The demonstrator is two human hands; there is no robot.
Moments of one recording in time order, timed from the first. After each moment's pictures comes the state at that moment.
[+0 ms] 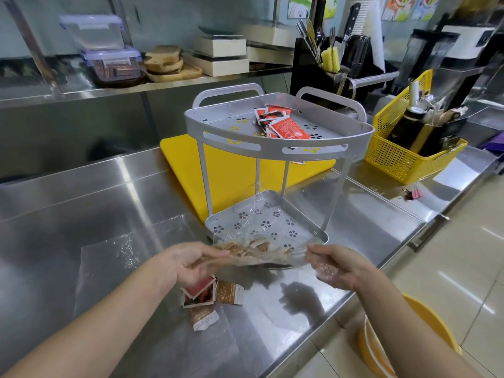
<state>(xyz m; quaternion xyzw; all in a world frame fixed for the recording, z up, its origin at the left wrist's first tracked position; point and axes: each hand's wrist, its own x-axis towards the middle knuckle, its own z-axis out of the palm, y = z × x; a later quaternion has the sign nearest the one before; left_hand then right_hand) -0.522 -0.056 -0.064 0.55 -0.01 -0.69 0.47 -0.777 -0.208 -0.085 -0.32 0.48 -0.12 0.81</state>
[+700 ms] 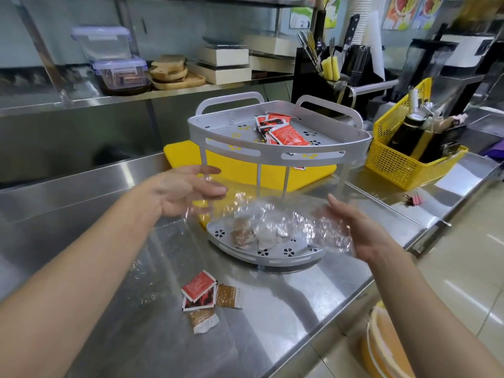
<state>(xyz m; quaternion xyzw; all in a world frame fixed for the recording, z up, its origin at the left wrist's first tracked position) -0.499 -0.081 0.047 0.63 -0.32 -0.52 0.49 -0.780 -0.239 -0.031 -0.45 0.32 -0.24 0.80</state>
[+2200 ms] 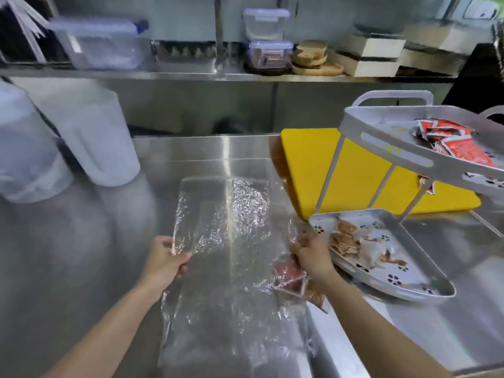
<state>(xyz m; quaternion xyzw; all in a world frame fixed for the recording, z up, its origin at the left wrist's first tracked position) -0.442 0.153 -0.127 0.80 0.01 -0.17 0.57 -0.576 -0.105 -0.122 -0.76 0.37 -0.11 0.52</state>
